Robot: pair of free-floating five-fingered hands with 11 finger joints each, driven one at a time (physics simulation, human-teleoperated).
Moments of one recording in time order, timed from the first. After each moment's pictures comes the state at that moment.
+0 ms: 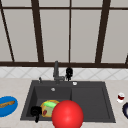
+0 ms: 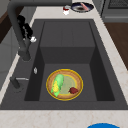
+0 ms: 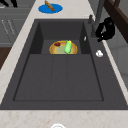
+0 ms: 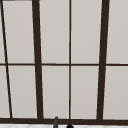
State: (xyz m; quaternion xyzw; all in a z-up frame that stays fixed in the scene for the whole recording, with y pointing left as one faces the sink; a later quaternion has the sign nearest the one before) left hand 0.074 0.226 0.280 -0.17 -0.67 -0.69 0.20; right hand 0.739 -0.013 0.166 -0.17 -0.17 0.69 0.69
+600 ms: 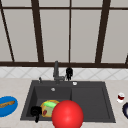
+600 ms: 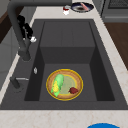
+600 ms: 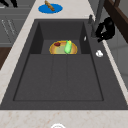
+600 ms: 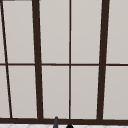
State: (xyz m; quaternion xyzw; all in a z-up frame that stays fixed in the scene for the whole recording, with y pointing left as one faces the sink) left hand 0.074 0.226 0.280 -0.17 -0.67 -0.69 0.20; right hand 0.740 -0.011 0.166 -0.17 -0.16 0.69 0.69
